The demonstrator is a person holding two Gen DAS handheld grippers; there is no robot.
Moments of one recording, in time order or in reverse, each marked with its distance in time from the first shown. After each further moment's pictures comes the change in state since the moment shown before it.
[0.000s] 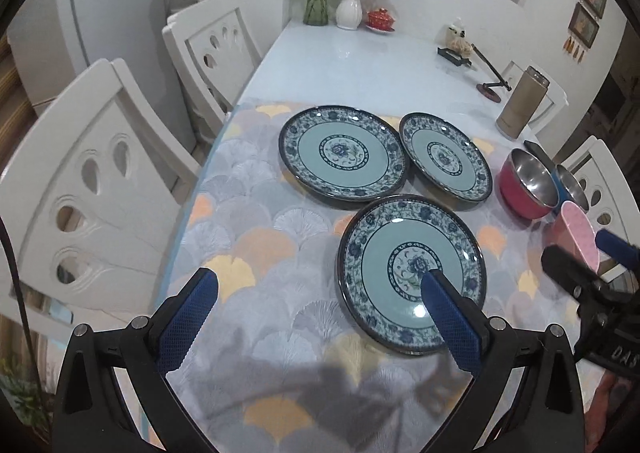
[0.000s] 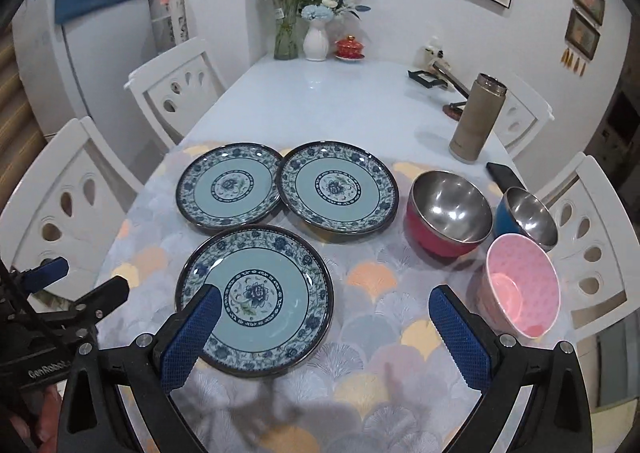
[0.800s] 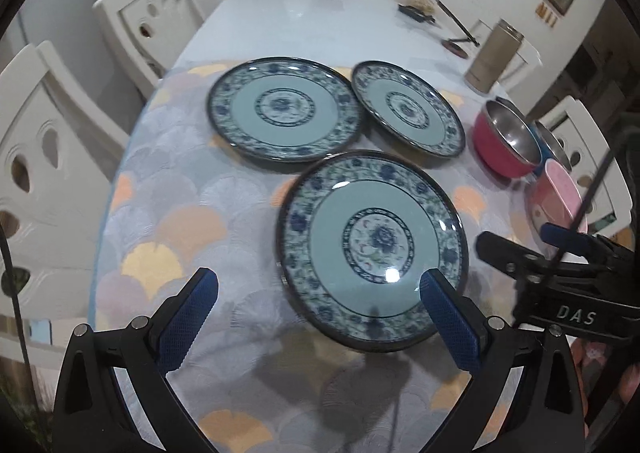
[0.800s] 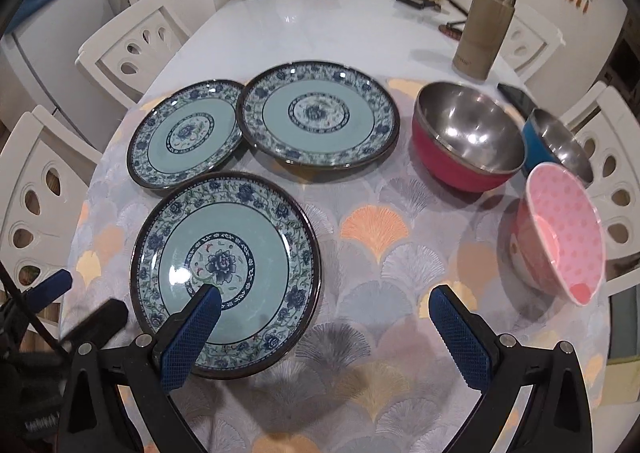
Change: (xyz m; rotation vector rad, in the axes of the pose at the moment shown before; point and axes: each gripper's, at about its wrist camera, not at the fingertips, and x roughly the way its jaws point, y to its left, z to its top) left arm 0.041 -0.031 -0.007 0.090 0.128 -0.136; right arm 0.077 -0.024 -0.012 0.105 0.234 0.022
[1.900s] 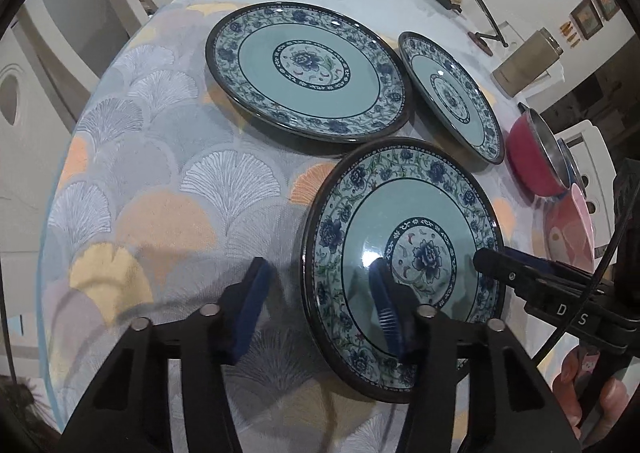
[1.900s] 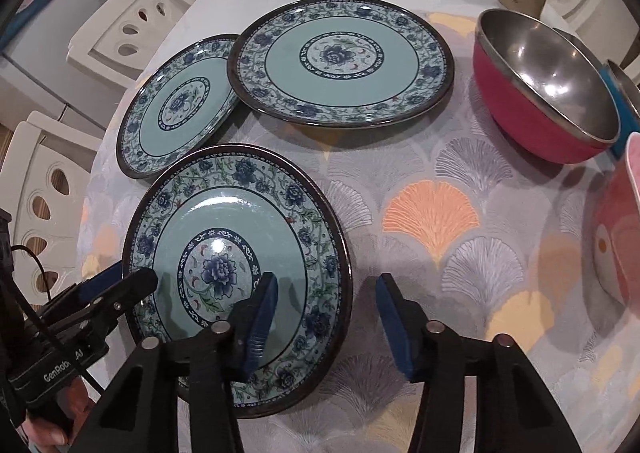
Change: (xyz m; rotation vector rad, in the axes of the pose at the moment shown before) left arm 0.062 0.041 0.012 -0.128 0.110 -0.091; right arm 0.068 -0.003 0.013 0.034 0.149 0.164
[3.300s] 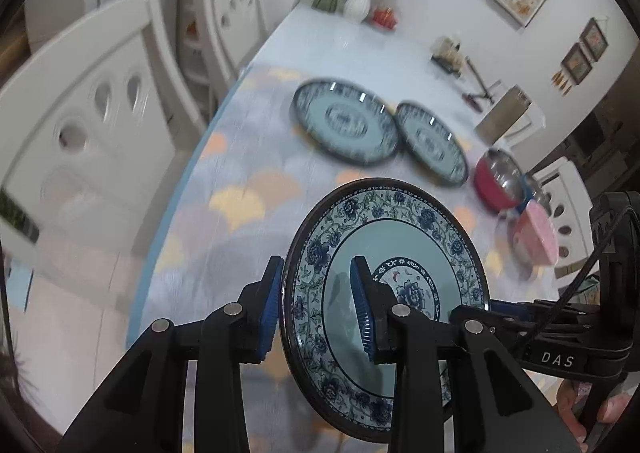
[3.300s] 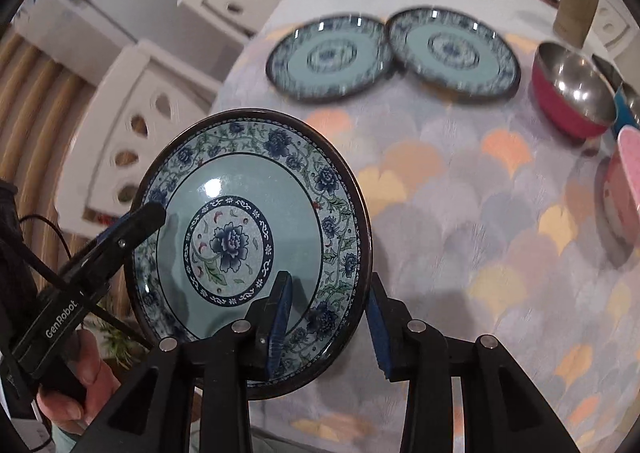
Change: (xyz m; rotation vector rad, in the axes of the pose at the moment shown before) left arm -0.126 0.020 -0.082 -0.091 -0.201 0.042; right arm -0.082 0.076 -0.089 -0.150 0.071 0.147
